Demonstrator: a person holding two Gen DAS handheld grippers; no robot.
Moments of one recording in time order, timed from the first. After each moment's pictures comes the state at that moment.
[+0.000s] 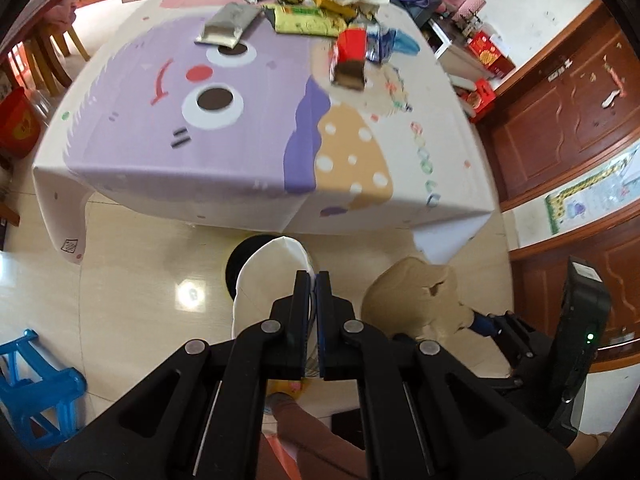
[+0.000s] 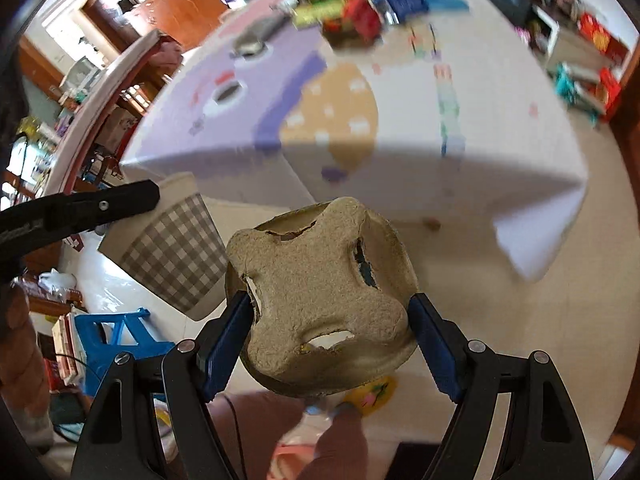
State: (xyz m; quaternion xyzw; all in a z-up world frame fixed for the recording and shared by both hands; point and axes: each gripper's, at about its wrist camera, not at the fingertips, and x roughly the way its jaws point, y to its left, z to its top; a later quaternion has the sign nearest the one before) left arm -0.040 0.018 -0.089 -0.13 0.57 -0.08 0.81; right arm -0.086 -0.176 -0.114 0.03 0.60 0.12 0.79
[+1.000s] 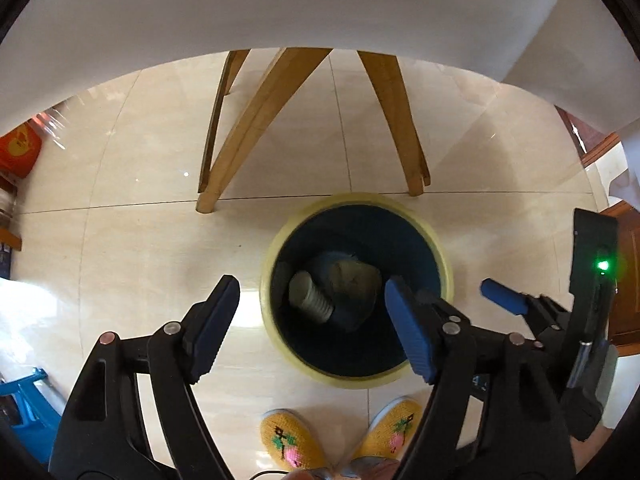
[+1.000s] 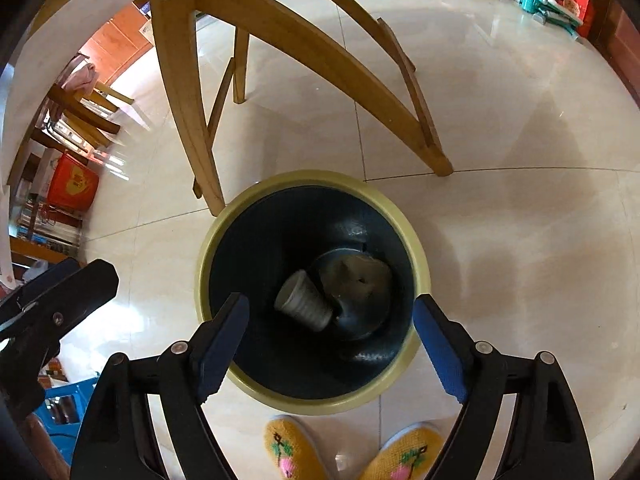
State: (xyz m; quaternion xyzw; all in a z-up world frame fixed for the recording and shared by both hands) left arm 0.007 0.014 -0.443 -0.02 0.58 -0.04 0.81; right arm -0.016 -0.181 -0.489 0.09 0.61 0.03 0.79
